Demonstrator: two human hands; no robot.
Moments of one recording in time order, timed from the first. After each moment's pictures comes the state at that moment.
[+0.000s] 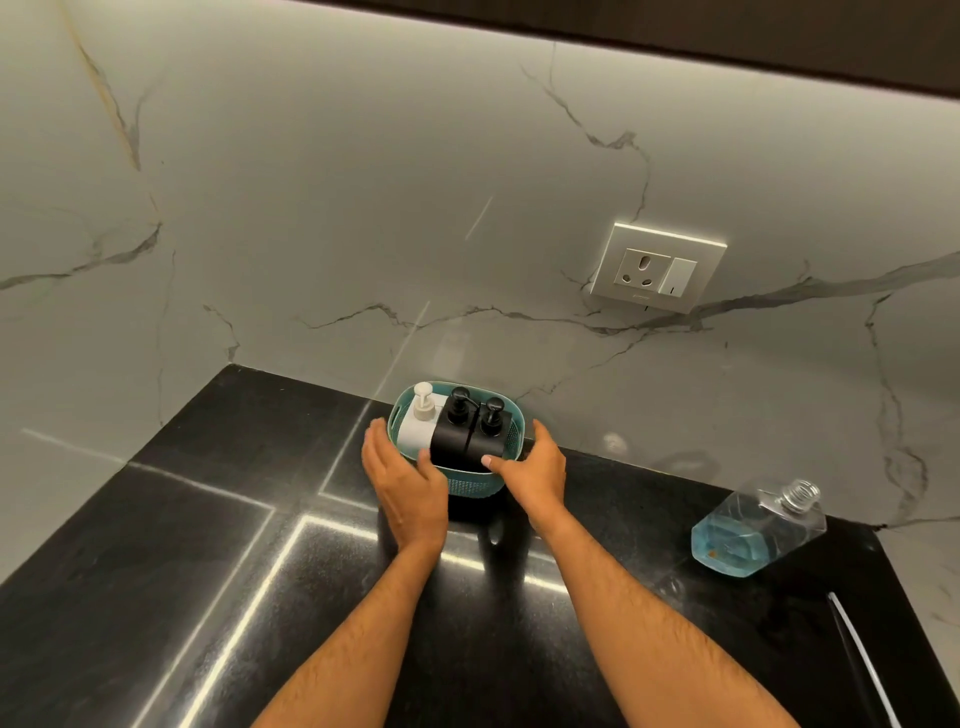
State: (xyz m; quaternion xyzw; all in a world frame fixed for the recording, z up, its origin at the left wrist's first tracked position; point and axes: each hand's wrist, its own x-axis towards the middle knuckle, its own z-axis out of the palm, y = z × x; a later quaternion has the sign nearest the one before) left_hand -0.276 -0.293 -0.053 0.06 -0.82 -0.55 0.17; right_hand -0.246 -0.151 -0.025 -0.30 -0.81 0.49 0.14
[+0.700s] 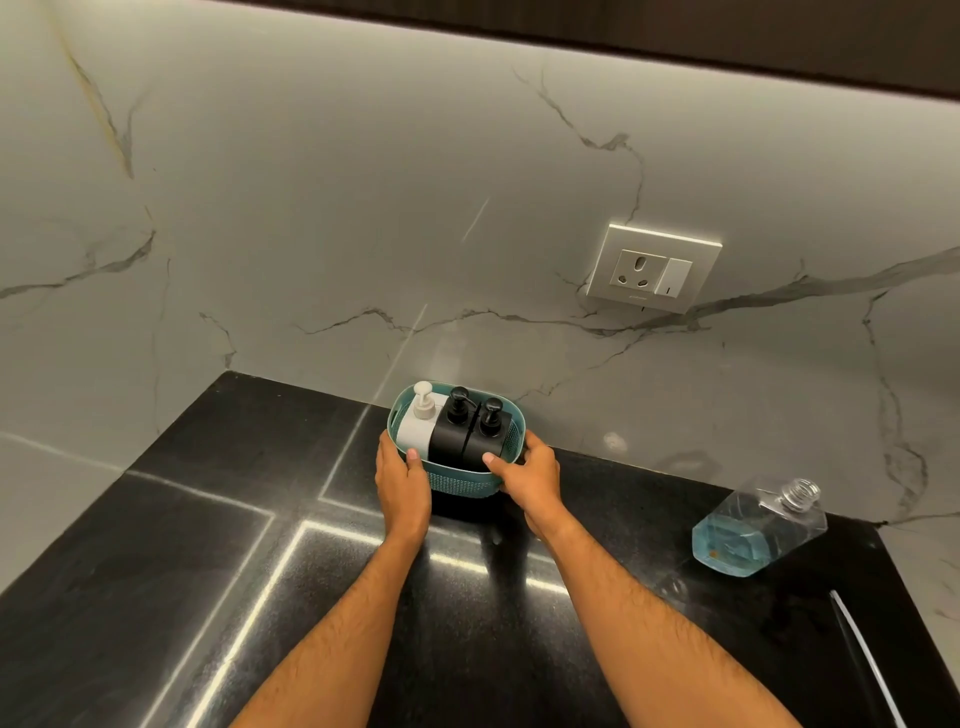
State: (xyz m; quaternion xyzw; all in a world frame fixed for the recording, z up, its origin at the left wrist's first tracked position) left_hand -0.303 -0.304 -0.061 0.05 -0.80 -0.60 0.03; right_hand -0.252 -0.148 -0.037 -0.28 -0.72 0.63 0.10
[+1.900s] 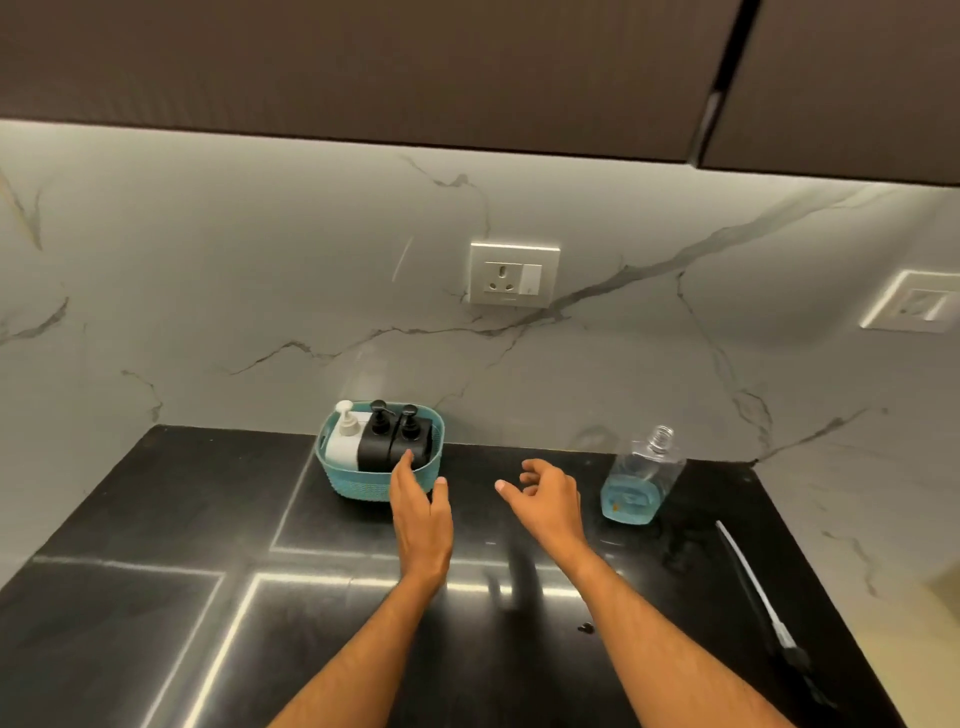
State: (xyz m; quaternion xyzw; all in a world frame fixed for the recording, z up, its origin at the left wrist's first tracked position) left_hand -0.187 -0.231 -0.035 -0.07 -0.79 -0.61 0.04; right_hand -0.113 -0.080 -0.011 -0.31 -0.84 0.41 0.18
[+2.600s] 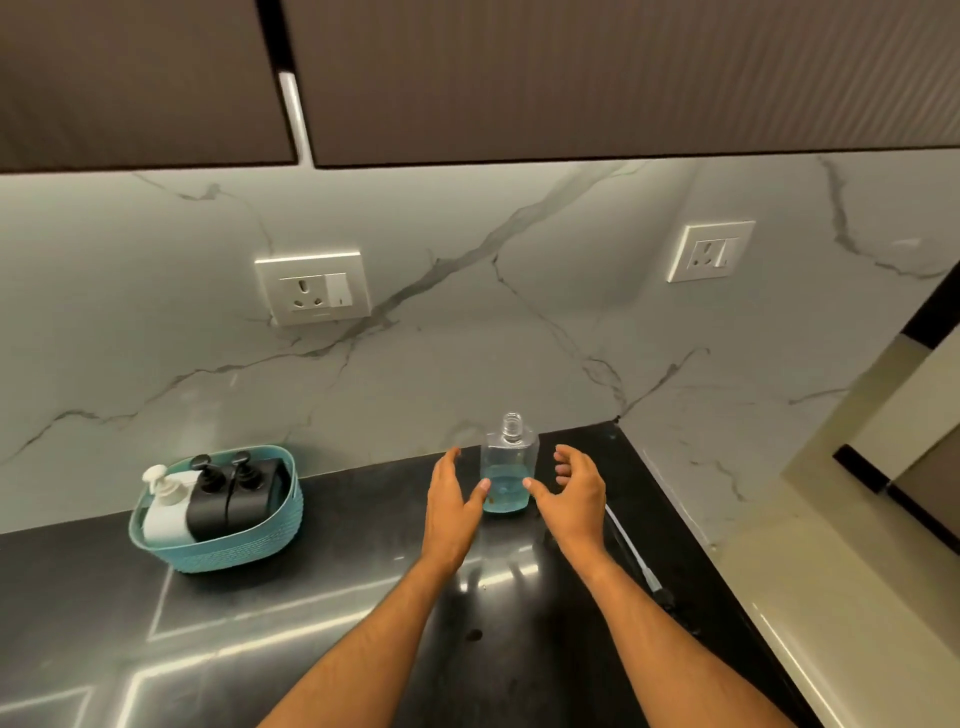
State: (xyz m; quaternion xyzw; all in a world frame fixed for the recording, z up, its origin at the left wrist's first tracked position) left_hand -0.112 -0.056 -0.028 -0.30 -0.77 -0.53 -0.17; right_hand 0.011 0.065 -0.024 -0.42 -0.74 0.38 0.34
